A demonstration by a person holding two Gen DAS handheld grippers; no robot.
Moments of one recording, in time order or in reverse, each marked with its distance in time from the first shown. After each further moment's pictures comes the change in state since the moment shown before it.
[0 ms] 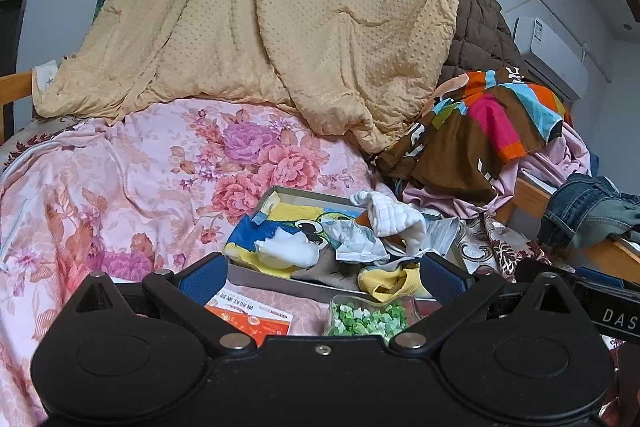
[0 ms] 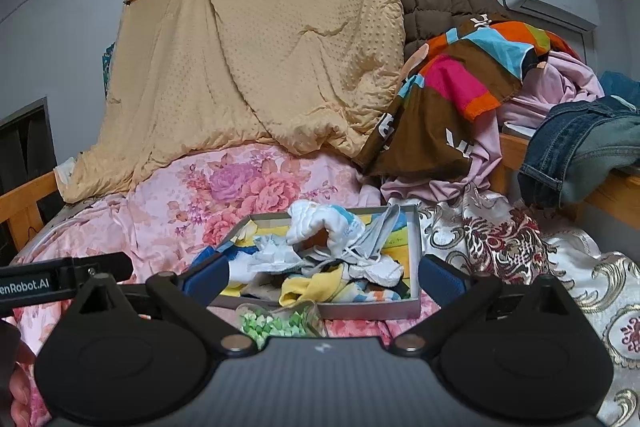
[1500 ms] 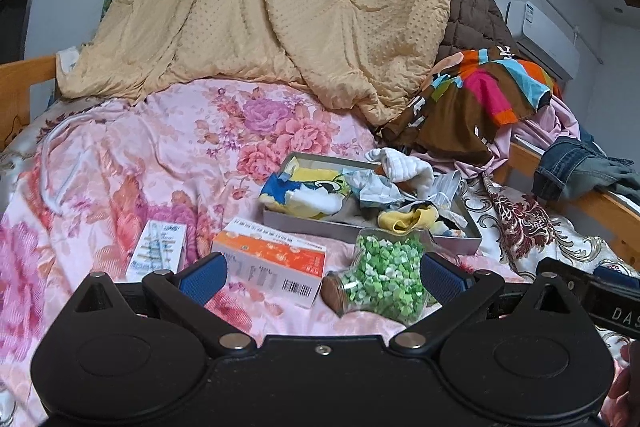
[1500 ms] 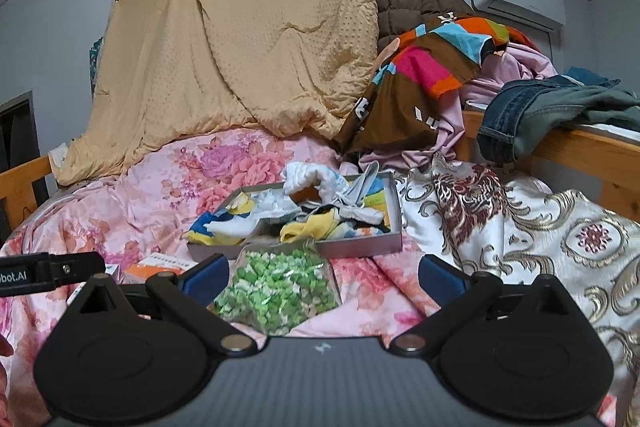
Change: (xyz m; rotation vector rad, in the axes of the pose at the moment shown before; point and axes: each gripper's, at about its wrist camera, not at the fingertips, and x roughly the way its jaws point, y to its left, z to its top) left arm -0.068 0.042 -0.052 0.030 0.039 -0.009; right arm -0.074 0.033 -0.070 0.017 -0.011 -0.098
